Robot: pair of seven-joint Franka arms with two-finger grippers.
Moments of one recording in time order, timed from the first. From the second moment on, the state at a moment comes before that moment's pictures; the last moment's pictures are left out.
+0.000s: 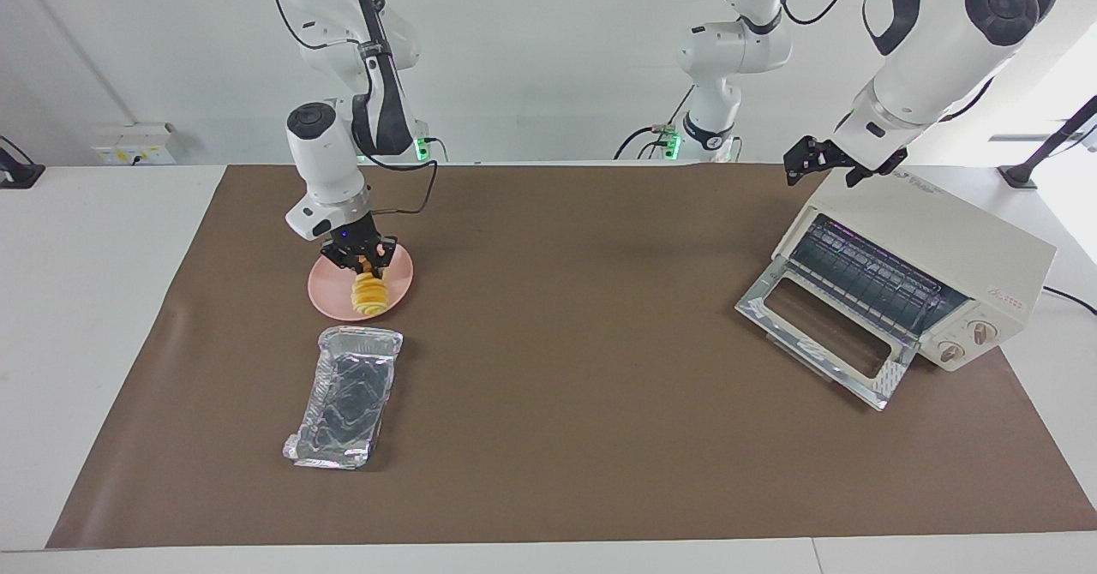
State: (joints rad) left arm 0.00 0.01 -0.11 -1.61 0.00 1.37 0.01; right arm 0.01 -0.10 0.08 -2.56 0.01 2.56 0.08
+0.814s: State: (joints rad) left arm 0.00 0.01 -0.11 -1.61 0.00 1.37 0.01; right arm -0.06 -0.15 0.08 -1.91 0.01 1.77 -0.11
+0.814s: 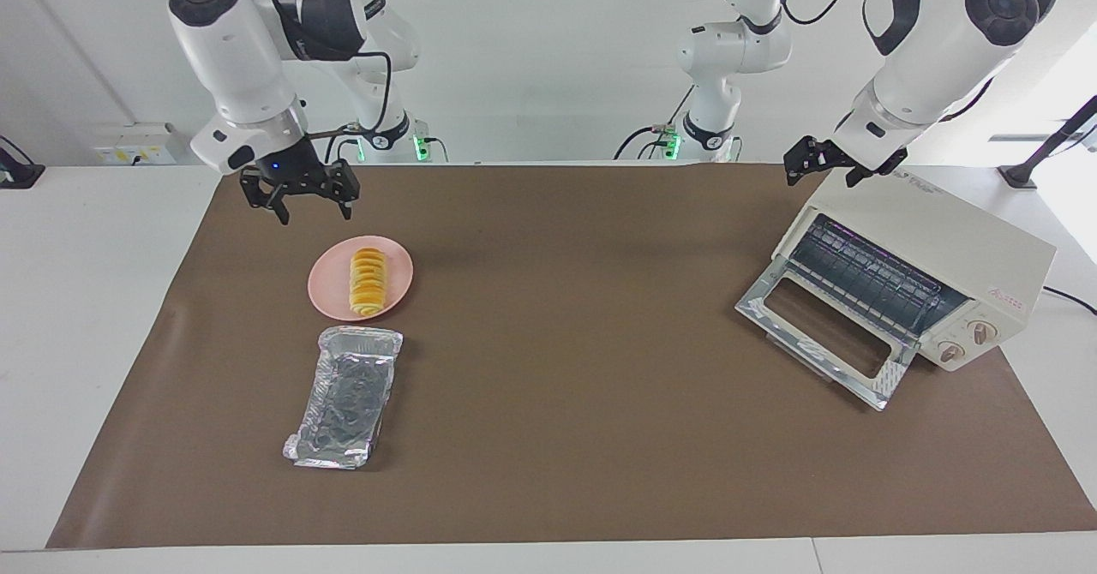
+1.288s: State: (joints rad) left arm 0.00 0.01 -0.11 -1.61 0.00 1.37 0.01; right arm -0.10 -0.08 0.08 -1.60 -0.01 1.43 -0.23
